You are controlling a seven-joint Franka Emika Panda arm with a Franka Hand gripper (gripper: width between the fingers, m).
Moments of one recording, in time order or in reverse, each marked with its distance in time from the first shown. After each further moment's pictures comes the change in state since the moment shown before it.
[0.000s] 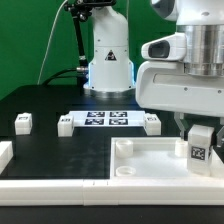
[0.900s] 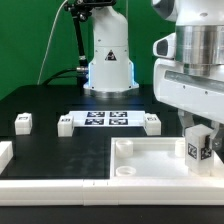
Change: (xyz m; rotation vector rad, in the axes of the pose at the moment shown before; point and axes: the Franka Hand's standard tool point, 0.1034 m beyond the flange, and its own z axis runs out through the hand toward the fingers) arm -0.001 0.001 0.001 0.000 -0.004 0.380
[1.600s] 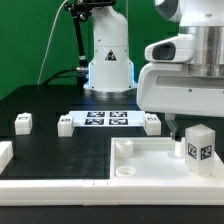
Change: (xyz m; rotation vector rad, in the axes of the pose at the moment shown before) arm -0.003 -0.004 0.000 0.003 0.001 -0.784
